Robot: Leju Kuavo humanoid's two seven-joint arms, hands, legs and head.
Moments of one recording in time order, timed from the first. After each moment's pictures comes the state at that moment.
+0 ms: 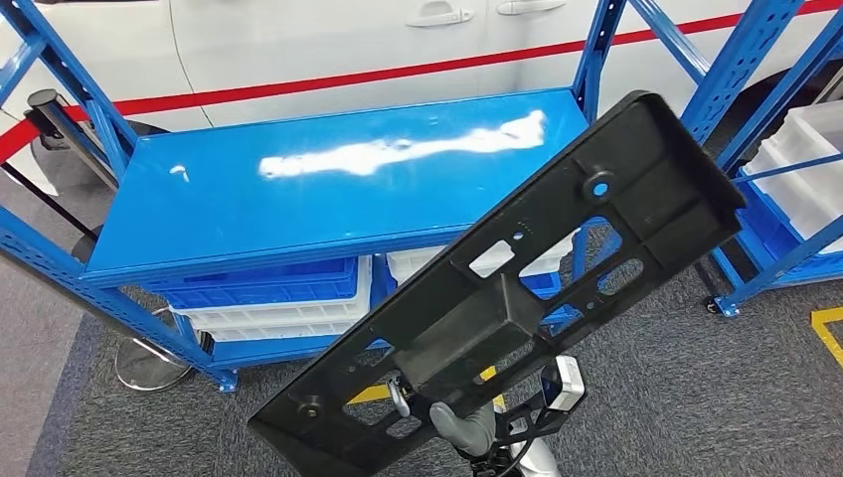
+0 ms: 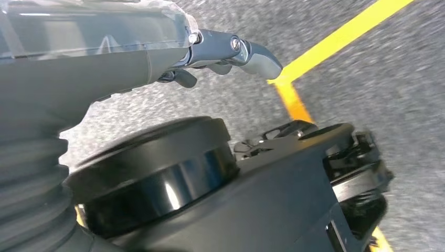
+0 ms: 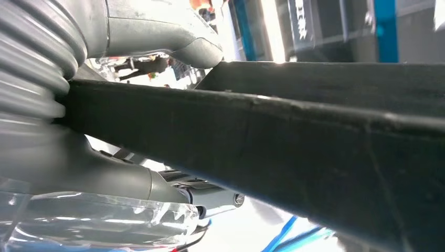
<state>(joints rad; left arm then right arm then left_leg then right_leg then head) -0.08 -0.11 -0.07 -0.19 -0.25 0.27 0.03 -0.05 0.19 0.38 -1.36 -0.33 0.85 -0.67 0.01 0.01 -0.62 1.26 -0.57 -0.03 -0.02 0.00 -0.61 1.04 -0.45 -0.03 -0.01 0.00</state>
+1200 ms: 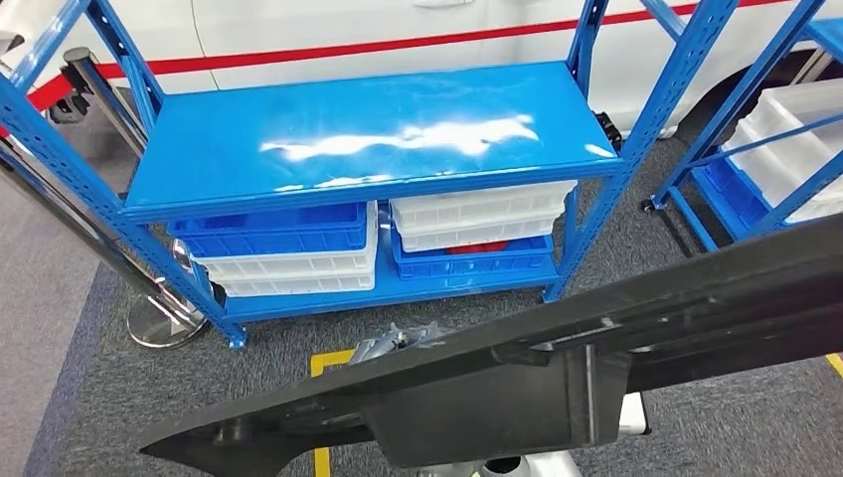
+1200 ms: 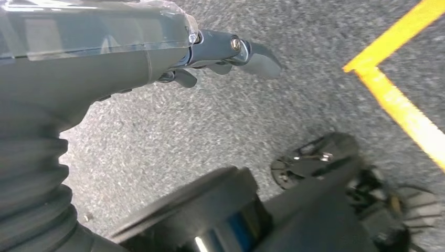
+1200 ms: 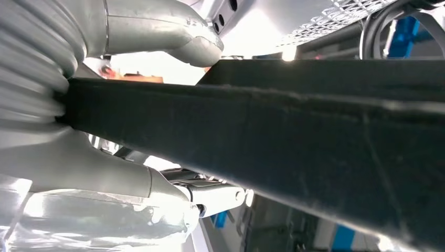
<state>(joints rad) -0.10 -0.05 -0.11 -0.19 -0.36 0.18 0.09 -0.19 0.22 0.50 -1.68 -0.21 0.82 -0.68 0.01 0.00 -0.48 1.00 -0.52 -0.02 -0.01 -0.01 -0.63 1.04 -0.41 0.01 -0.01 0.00</state>
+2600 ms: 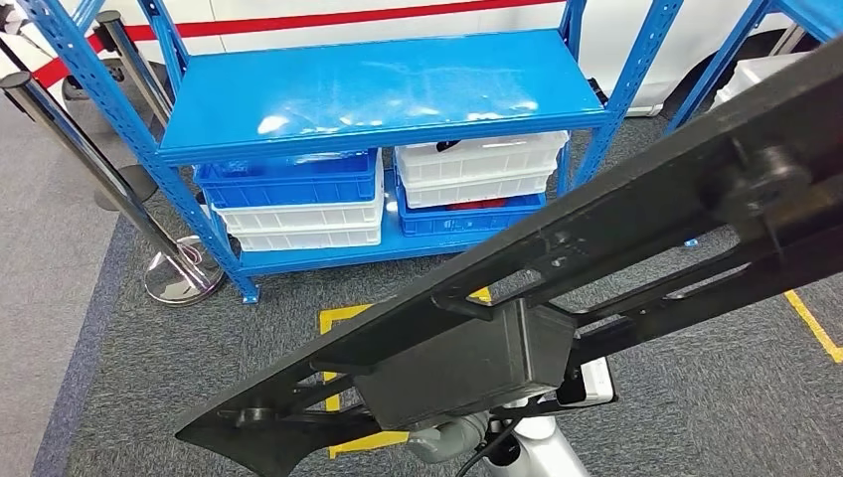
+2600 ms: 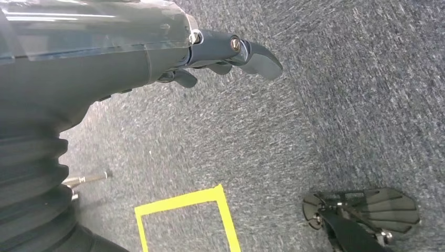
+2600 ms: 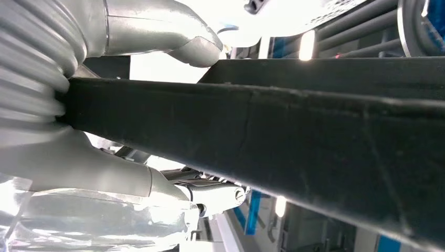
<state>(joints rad) -0.06 0.02 0.03 -0.19 -0.26 0.28 0.10 -0.22 0.15 0.52 -1.58 -0.26 0.78 -0.68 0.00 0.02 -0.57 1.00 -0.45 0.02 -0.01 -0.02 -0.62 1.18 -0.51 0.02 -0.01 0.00</state>
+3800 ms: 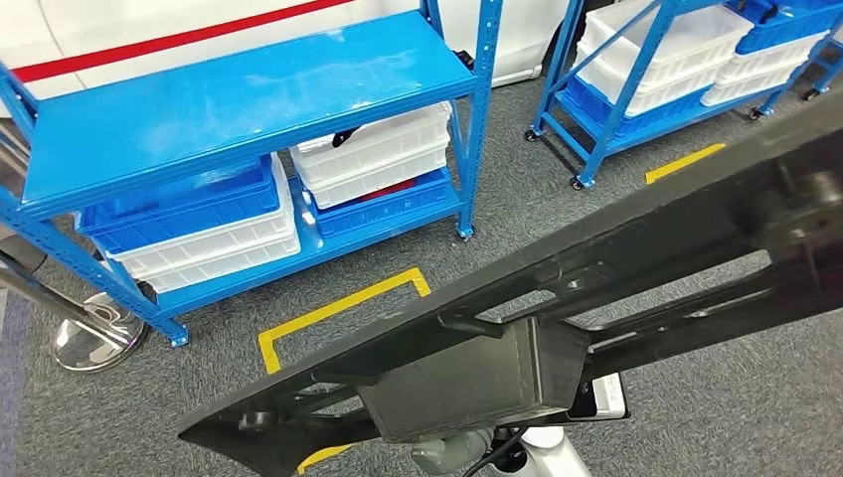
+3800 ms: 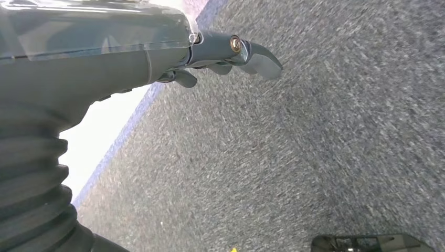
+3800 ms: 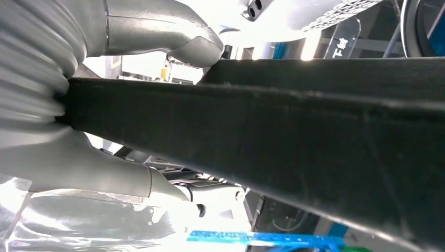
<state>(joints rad) -0.06 0.05 0.03 -0.19 -0.30 0.37 0.17 -0.19 0.16 0.51 -1.63 -0.23 0.78 -0.67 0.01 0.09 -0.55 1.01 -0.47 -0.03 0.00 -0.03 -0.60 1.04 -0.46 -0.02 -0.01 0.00</state>
